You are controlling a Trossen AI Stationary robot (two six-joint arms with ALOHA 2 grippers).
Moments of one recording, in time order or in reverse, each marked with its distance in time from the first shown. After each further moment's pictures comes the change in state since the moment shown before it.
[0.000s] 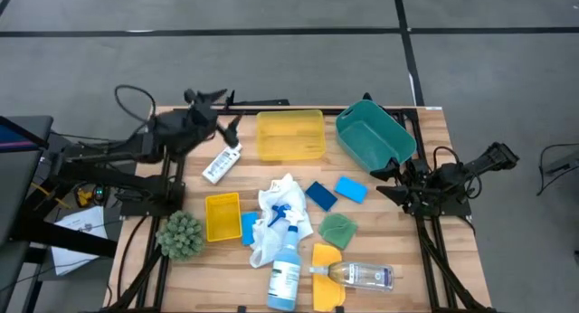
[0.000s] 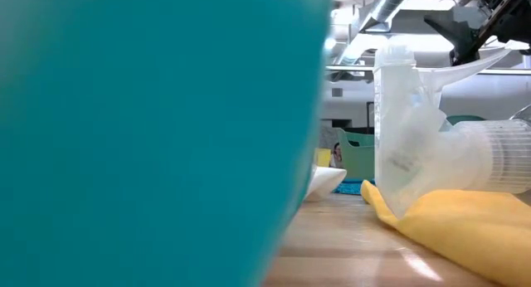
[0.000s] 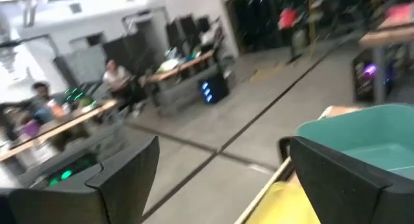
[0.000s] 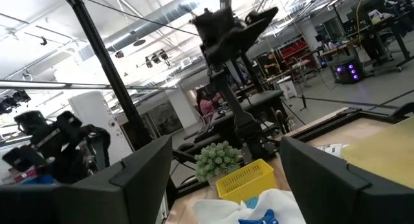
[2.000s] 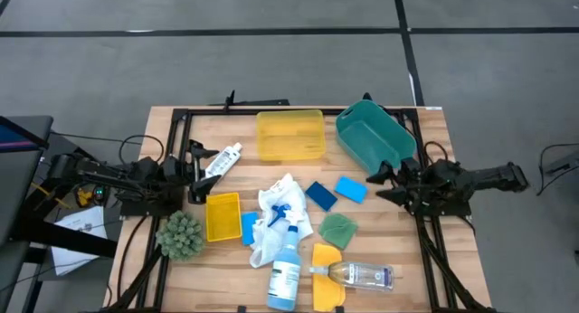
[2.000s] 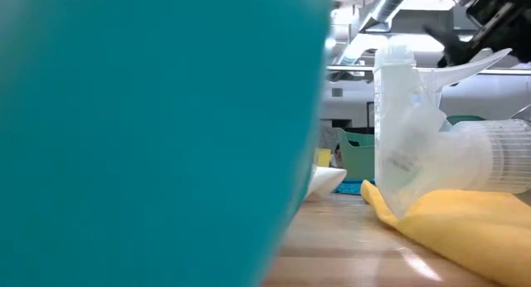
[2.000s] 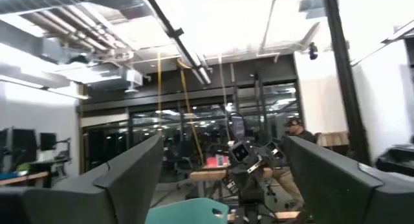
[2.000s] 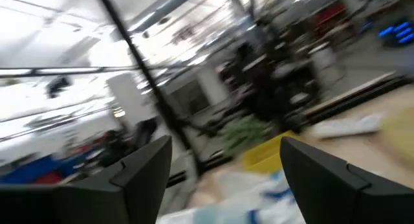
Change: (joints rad) left arm -0.213 -0.415 -0.941 1.055 0.560 -0.115; right arm -0.293 -0.048 -0.023 -0.101 -0.468 0.203
